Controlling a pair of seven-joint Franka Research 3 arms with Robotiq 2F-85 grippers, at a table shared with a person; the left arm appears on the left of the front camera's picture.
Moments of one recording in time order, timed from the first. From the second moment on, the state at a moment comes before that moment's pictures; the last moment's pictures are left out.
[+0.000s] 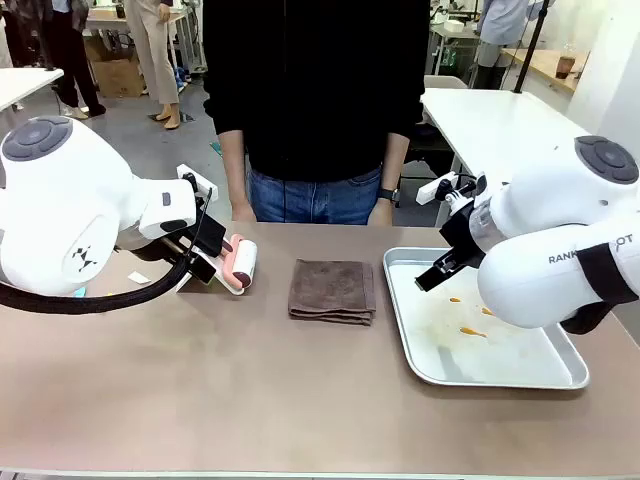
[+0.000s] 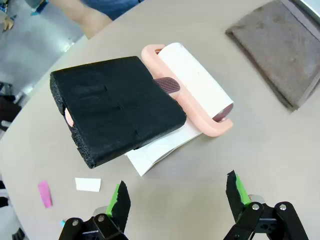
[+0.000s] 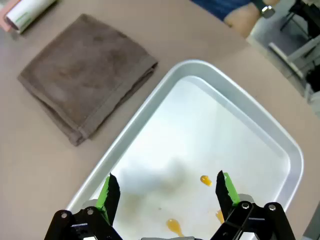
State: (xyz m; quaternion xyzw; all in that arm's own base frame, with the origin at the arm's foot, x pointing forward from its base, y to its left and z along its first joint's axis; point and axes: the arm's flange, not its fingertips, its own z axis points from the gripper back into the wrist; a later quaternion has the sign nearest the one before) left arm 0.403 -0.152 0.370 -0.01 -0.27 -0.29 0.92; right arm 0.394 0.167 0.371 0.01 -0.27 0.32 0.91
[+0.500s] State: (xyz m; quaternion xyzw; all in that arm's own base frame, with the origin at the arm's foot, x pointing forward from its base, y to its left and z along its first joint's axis) left arm 0.403 -0.151 0.370 -0.01 -0.27 -0.29 0.92; right arm 0.394 0.167 0.370 0.01 -0.27 0.32 0.91
